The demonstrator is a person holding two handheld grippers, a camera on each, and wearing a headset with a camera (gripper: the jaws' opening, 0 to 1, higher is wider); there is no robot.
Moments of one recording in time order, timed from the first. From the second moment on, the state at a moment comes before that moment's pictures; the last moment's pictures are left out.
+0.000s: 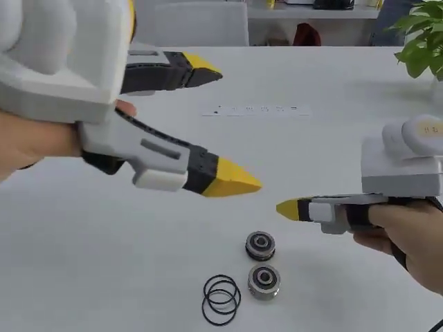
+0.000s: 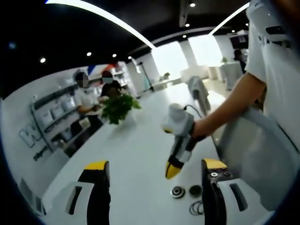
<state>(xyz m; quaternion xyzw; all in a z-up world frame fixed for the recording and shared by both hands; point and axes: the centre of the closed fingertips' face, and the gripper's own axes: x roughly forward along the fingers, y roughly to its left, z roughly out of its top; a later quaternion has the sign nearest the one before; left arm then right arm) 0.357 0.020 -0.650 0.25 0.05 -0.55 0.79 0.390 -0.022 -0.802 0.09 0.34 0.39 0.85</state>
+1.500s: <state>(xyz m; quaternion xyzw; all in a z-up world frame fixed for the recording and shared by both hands) 0.381 -0.012 -0.831 0.19 0.20 -0.55 0.79 0.361 -0.022 -0.858 -0.04 0.41 0.43 0.80</state>
